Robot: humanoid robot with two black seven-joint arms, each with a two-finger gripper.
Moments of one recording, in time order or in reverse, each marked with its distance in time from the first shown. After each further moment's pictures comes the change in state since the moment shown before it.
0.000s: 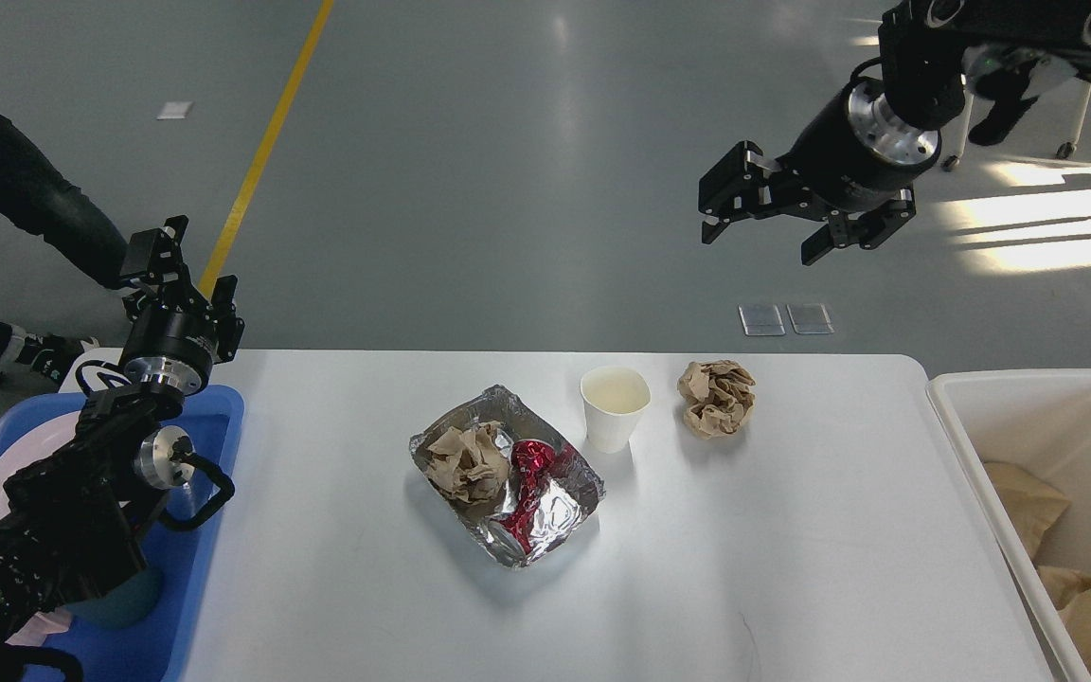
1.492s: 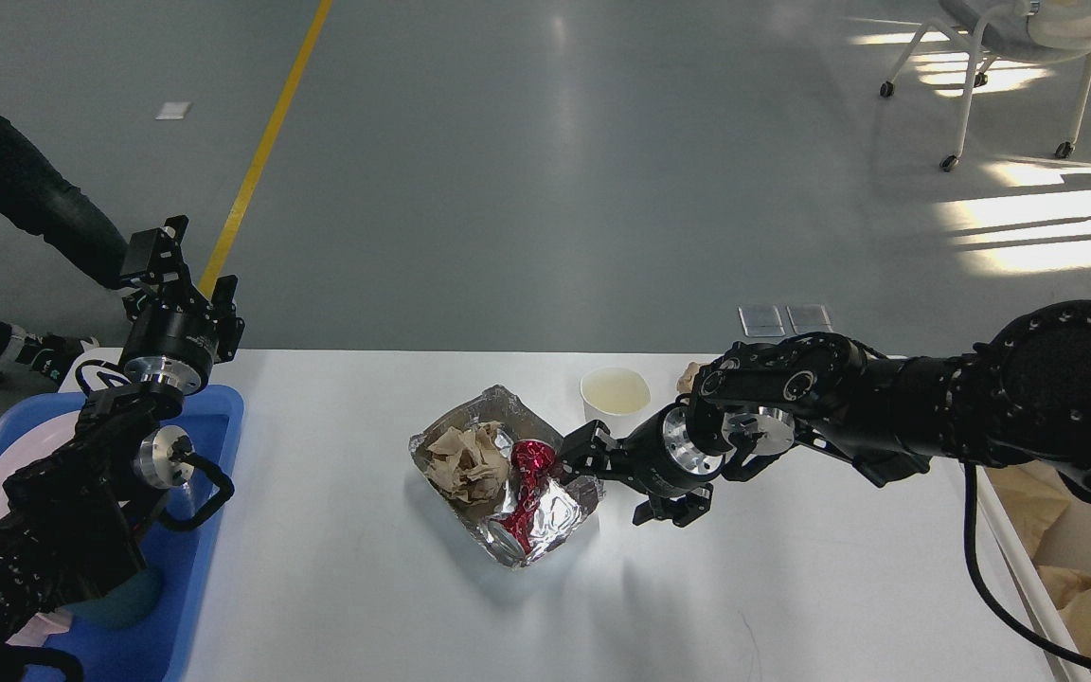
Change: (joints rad) left arm 0.000 0.000 0.000 0.000 0.000 0.000 0.000; right arm -0.802 0.262 0.322 -0.216 0.048 -0.402 -0.003
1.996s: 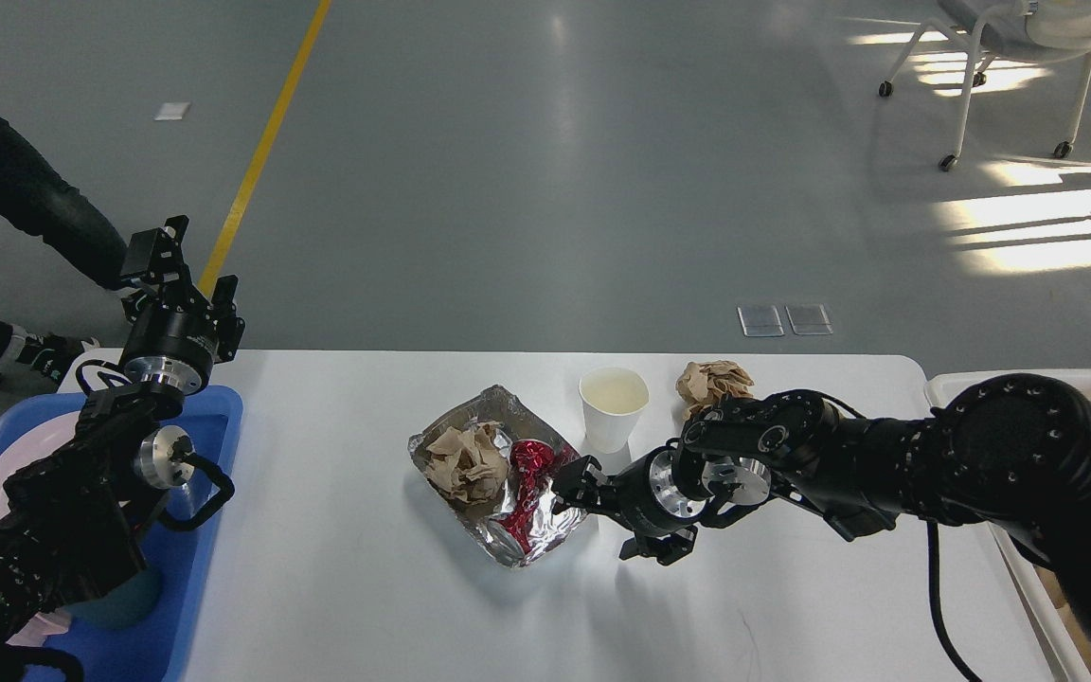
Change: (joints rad) left arm 0.000 0.000 0.000 0.000 0.000 0.000 0.000; right arm -0.155 0.072 0.040 -0.123 -0.001 -0.056 0.000
